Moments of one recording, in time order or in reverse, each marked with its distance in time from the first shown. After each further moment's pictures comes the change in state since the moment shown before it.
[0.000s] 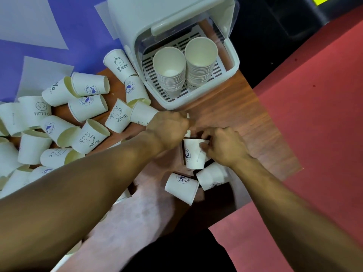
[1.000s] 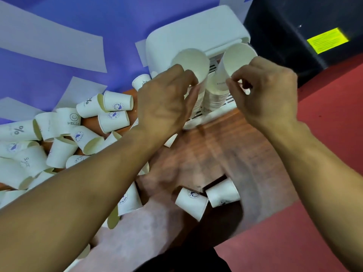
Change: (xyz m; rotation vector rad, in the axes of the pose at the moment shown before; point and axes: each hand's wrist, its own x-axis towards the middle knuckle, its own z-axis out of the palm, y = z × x) left_hand -0.035 -0.020 -0.113 -0.206 0.985 -0.236; right_hand 0.019 -0.066 -0.163 -0.043 0.778 -0.399
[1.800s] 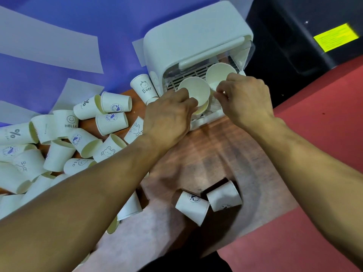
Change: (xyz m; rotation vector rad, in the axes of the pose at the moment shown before) left_hand -0.022 -0.021 0.036 0.130 -0.267 0.069; right_hand 0.006 0.016 0.052 -0.194 -0.226 -0.044
